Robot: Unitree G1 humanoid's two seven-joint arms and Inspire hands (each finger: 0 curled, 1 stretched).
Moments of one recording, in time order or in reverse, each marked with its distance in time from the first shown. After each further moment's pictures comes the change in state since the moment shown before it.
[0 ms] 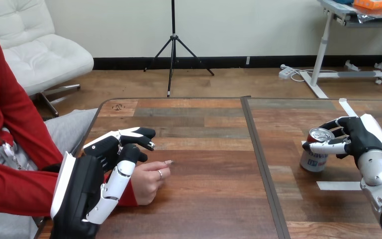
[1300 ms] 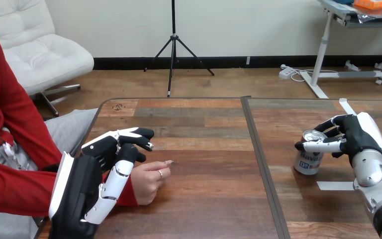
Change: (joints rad) left arm 0.002 0.001 0.006 -0.003 0.001 0.000 0.003; right arm 0.001 0.027 -0.003 0.000 0.000 -0.010 -0.042
